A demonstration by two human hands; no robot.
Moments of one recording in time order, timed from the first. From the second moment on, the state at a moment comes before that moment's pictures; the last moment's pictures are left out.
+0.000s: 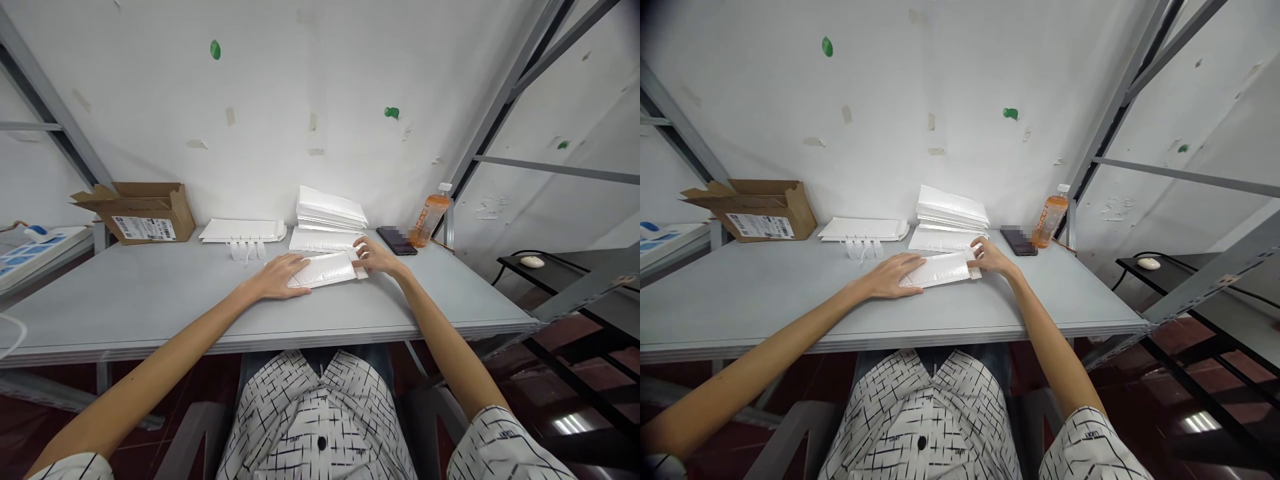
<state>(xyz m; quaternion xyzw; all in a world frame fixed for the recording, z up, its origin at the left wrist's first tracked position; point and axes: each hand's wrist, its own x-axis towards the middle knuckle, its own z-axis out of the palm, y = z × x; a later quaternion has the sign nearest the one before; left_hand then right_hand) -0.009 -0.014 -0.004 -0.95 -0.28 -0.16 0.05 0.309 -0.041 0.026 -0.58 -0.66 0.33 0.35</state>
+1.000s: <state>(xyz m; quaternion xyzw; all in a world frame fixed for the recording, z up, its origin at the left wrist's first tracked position) 0.010 -0.014 0.105 -0.96 -0.24 -0.05 0.12 0.306 -0.039 0.021 -0.55 -0.77 0.21 0.25</state>
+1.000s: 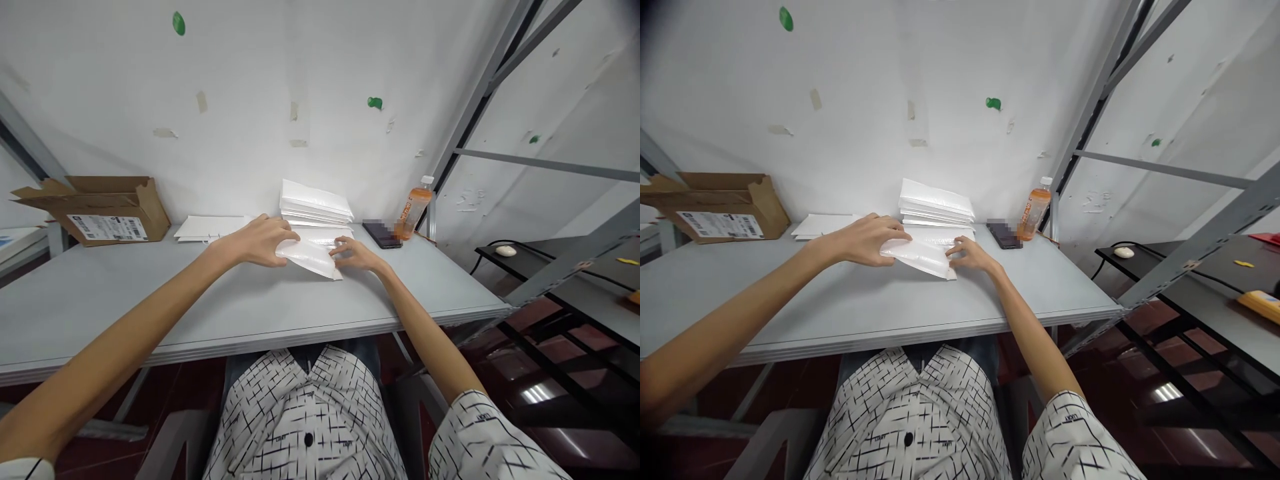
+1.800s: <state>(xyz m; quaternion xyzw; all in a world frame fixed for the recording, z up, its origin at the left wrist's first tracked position) -0.008 -0.011 0.066 -0.95 -0.28 -0.10 0.06 0.295 -0.046 0.024 -0.52 -0.79 0.26 0.21</state>
